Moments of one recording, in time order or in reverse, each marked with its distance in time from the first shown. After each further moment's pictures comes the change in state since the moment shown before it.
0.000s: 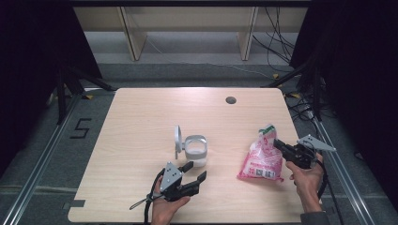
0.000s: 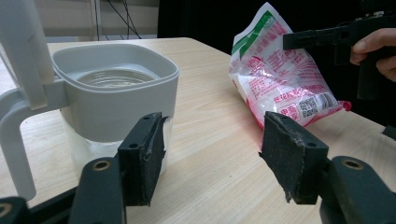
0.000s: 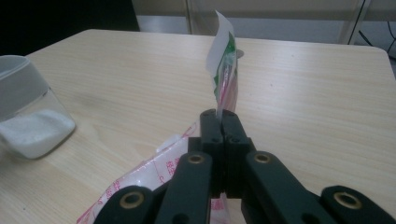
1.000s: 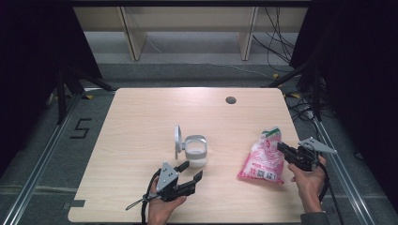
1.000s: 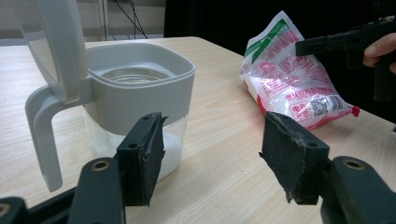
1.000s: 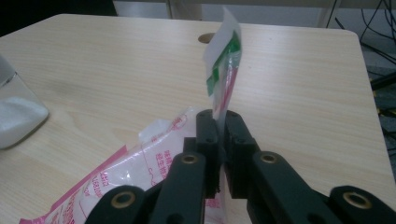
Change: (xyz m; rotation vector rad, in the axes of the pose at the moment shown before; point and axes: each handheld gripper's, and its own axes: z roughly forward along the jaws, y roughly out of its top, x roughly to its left) left arm 0.006 -0.001 -0.007 -0.007 0.017 0.000; right arm -0.001 -0.007 -0.006 0.050 -0.079 0.034
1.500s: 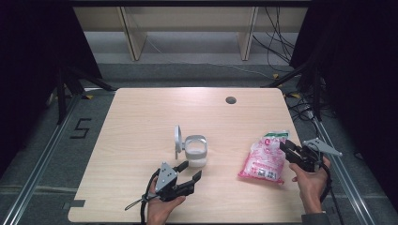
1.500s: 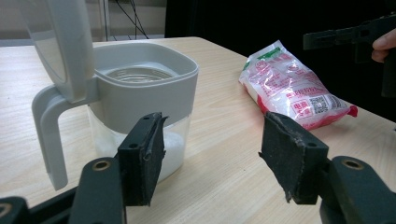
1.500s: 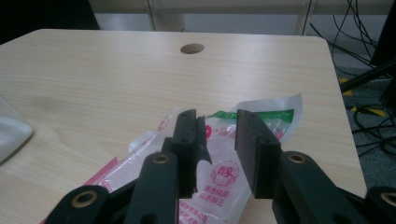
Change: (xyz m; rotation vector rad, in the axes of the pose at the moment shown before) left arm 0.003 0.000 -0.002 0.007 0.010 0.015; right arm -0.001 0.003 -0.009 -0.043 -0.083 0.008
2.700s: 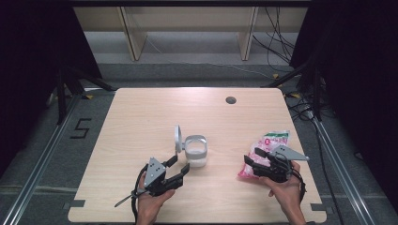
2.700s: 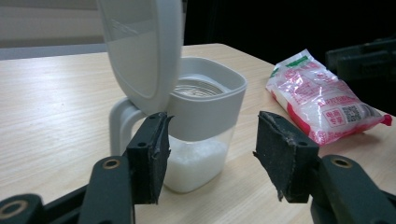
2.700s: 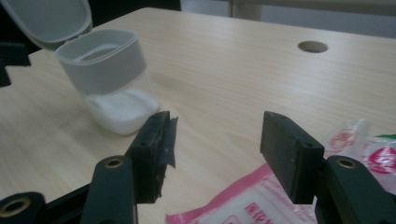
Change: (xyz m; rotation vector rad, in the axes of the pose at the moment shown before) left arm 0.027 0.010 -0.014 -0.017 0.074 0.007; right arm 0.090 -0.005 0.009 0.049 0.287 -0.104
